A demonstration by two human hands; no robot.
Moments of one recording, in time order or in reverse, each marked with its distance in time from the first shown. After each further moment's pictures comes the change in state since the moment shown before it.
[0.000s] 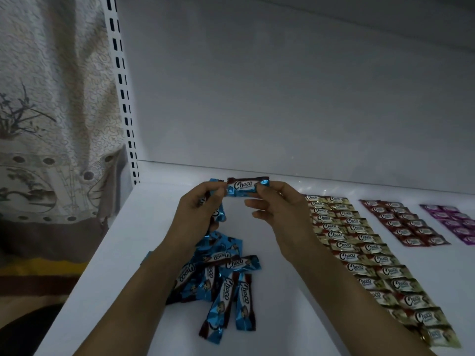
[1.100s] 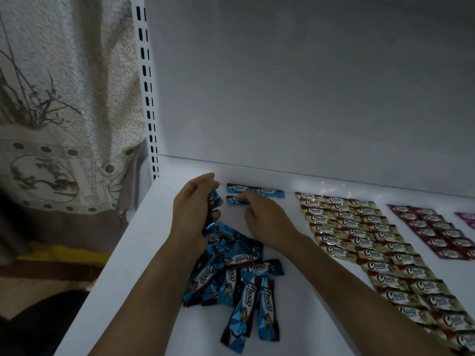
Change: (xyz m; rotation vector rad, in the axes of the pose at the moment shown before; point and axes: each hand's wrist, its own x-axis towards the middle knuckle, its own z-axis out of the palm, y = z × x) left_hand 0.008 0.007 -0.015 -0.351 0.328 -0.193; right_hand 0.053 0.068 0.012 -1.219 -0.417 -0.368
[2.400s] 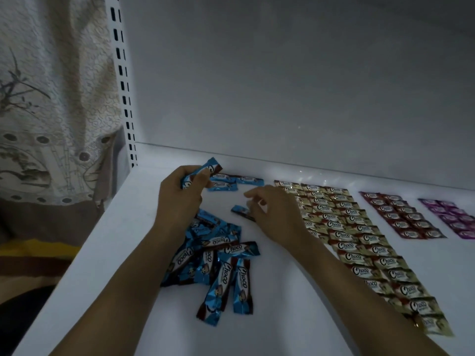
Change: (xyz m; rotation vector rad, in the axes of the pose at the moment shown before) left_hand -0.009 -0.012 -0.002 0.390 -0.080 0.247; right_hand -0.048 0.010 -0.035 -0.072 0.236 0.038
